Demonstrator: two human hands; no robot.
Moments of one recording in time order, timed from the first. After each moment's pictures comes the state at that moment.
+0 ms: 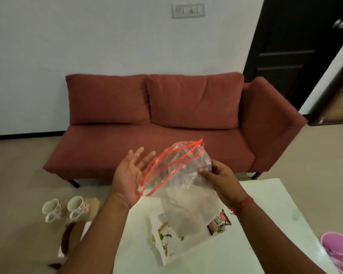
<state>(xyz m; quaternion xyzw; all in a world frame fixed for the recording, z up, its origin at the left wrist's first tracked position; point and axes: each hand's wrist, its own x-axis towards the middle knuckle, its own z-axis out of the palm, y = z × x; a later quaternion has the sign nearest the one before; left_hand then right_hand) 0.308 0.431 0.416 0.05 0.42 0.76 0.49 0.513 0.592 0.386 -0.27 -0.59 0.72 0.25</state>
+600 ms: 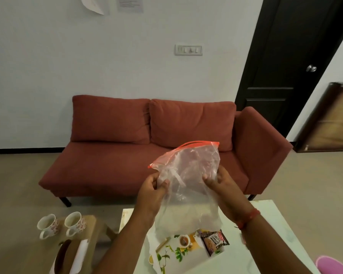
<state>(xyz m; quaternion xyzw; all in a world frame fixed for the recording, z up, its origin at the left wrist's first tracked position) 0.352 0.401 0.429 0.21 0.69 0.63 0.31 0.519 0.542 0.450 -0.24 -0.56 0.74 0.27</state>
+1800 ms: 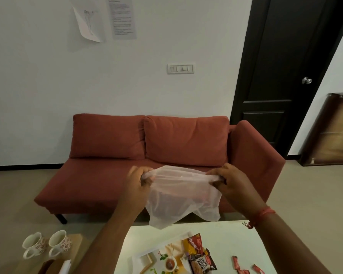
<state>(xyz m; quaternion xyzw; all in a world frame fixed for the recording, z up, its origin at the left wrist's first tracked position) 0.396 0.475 0.495 0.39 0.79 0.47 0.01 0.608 0.645 0.517 -0.28 -0.89 0.25 0.24</state>
